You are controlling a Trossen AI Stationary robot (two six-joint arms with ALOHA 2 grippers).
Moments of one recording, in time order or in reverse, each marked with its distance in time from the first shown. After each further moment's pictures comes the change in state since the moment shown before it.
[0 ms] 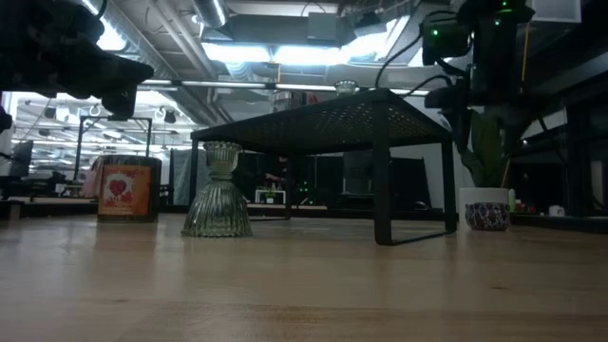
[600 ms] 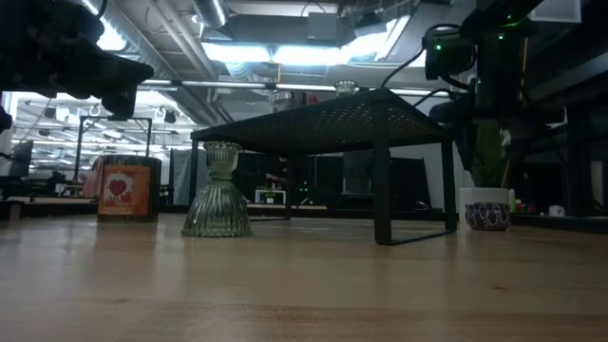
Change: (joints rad) left arm 0.000 0.000 0.000 0.000 0.000 0.000; right arm -0.001 0.000 -0.092 0.073 -0.027 -0.020
